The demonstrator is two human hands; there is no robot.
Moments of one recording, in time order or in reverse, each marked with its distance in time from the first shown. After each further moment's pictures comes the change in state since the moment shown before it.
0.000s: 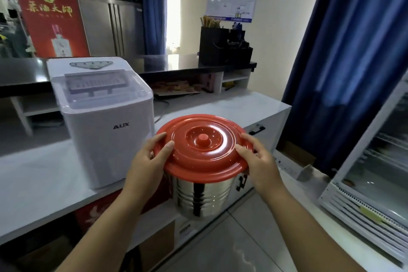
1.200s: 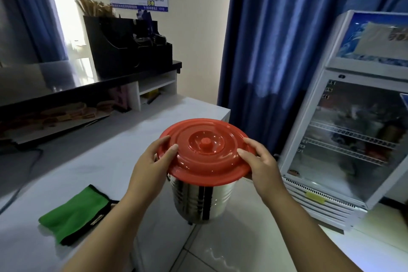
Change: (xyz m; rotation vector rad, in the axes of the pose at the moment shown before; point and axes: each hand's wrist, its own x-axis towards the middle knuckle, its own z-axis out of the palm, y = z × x) left_hand 0.282 -0.039 0.295 -0.046 -0.393 0.021; right_hand 0.257 0.085 -0.175 0.057 0.438 0.099
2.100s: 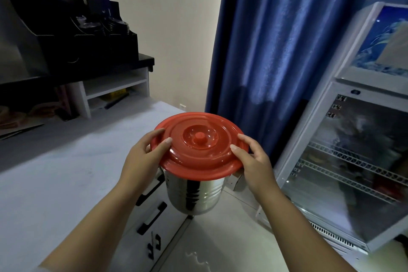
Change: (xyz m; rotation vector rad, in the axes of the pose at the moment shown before) left_hand 0.192 -0.011 0.184 -0.044 0.030 -0.007; right_hand 0.250 0.037 -0.097 -0.026 -0.046 0.018
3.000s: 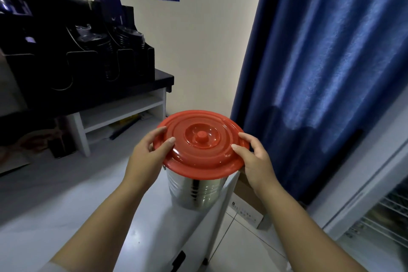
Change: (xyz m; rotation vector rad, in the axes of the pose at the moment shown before) left_hand 0.240 -0.040 -0.031 -0.025 0.136 -0.008; right_hand 0.244 0.006 0.119 -0.014 -0.113 -0.020
